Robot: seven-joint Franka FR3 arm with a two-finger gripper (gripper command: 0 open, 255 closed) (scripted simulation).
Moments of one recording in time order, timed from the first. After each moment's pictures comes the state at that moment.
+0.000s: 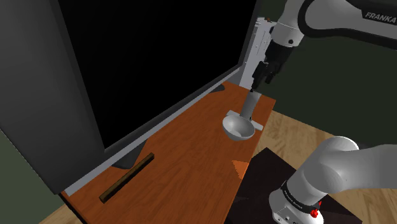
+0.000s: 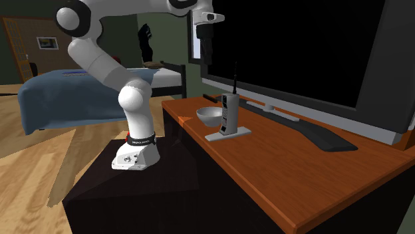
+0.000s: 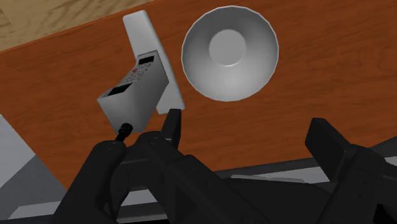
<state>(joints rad) 0.00 -0.81 0.06 -2.33 0.02 1.61 0.02</state>
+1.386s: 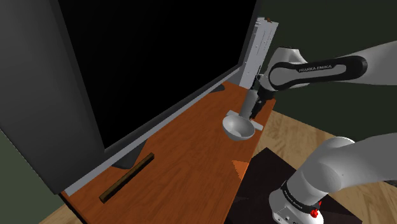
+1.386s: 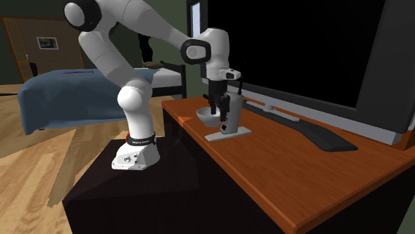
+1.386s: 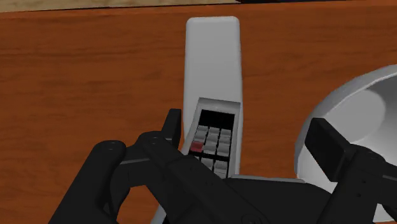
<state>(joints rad) -0.04 -0.59 -0.27 -2.69 -0.15 2.14 -0.46</state>
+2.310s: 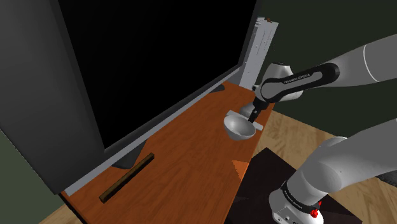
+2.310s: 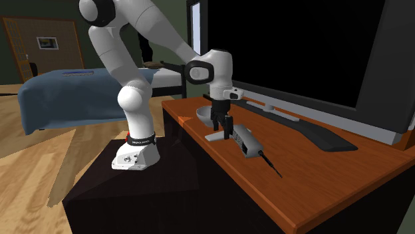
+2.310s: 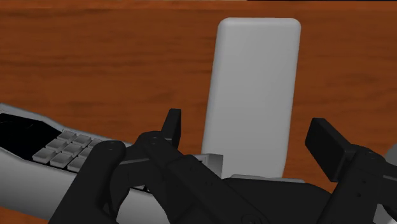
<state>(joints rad) -0.03 -0.40 -0.35 -2.75 -0.16 2.38 -0.54</state>
